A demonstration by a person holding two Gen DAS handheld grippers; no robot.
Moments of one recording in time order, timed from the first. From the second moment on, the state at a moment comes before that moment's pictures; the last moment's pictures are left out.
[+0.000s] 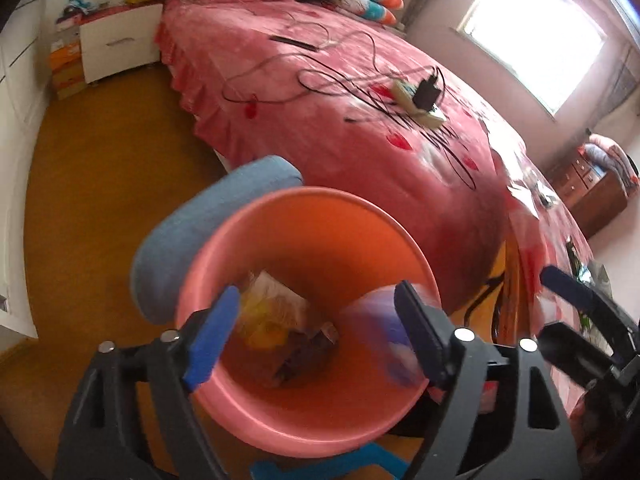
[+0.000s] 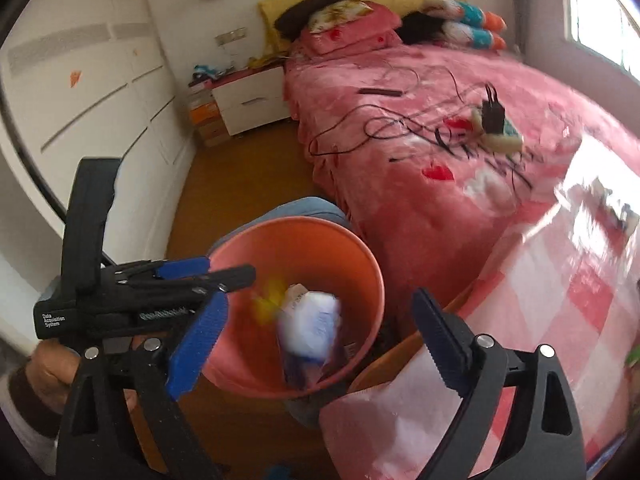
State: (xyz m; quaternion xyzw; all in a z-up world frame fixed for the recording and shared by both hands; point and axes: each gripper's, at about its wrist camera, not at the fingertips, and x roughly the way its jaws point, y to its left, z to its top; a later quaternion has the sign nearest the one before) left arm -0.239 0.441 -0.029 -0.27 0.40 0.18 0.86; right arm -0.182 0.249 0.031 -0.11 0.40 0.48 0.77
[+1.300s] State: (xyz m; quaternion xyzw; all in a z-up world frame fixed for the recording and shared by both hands) left arm -0.197 0.297 0.039 -0.17 0.38 0.05 0.91; right arm -0.176 0.055 0.062 -0.03 0.37 0.29 0.88
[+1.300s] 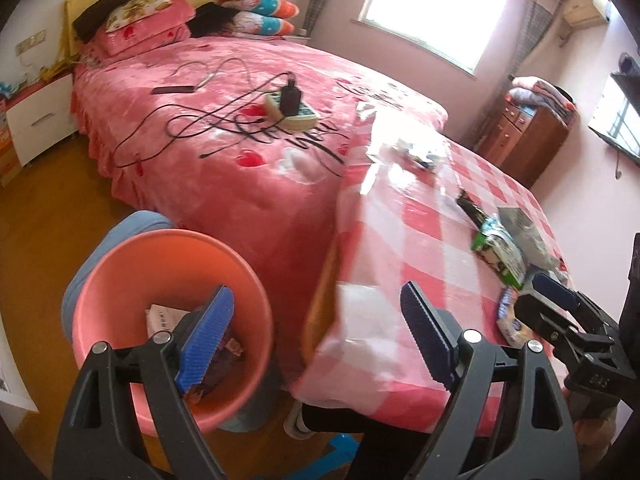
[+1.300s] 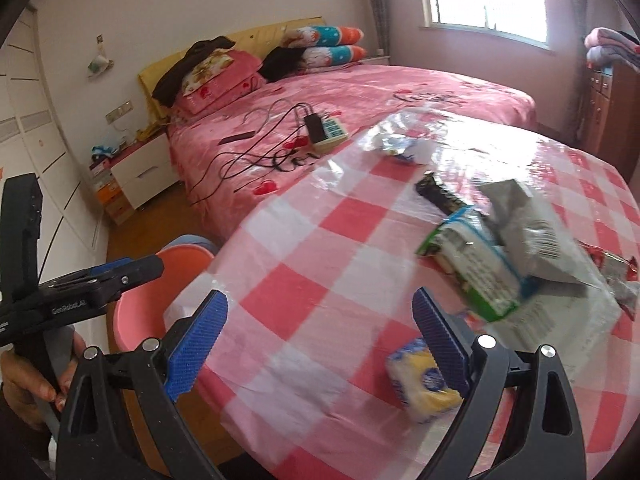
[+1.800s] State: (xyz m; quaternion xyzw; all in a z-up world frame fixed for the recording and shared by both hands) left arm -0.186 0.228 0.053 -0.12 0.39 0.01 0.91; right arm -0.180 -0.013 0.063 0.00 0.36 0.23 0.91
